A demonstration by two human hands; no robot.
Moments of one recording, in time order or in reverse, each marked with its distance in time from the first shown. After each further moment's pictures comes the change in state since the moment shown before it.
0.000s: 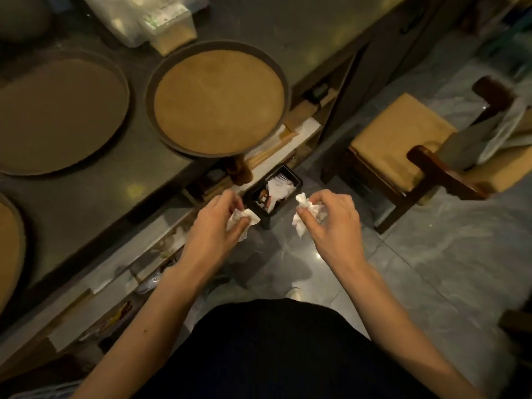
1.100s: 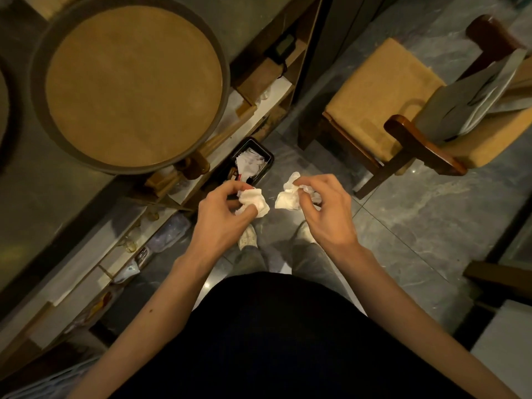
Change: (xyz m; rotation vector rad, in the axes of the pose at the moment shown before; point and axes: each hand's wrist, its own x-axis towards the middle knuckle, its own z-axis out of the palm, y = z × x) left_hand 0.102 0.060 0.094 -0.422 -0.164 -0.309; right_hand 0.073 0.104 -0.024 0.105 -0.073 0.166
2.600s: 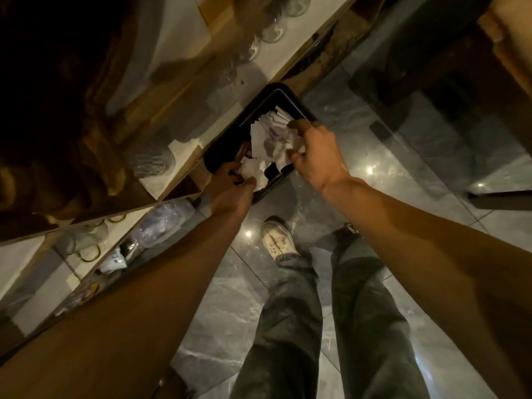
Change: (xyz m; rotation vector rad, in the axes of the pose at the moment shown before) left_hand 0.312 -0.301 0.160 0.126 0.364 -0.588; right_hand 0.237 0.304 0.297 -0.109 -0.567 0.031
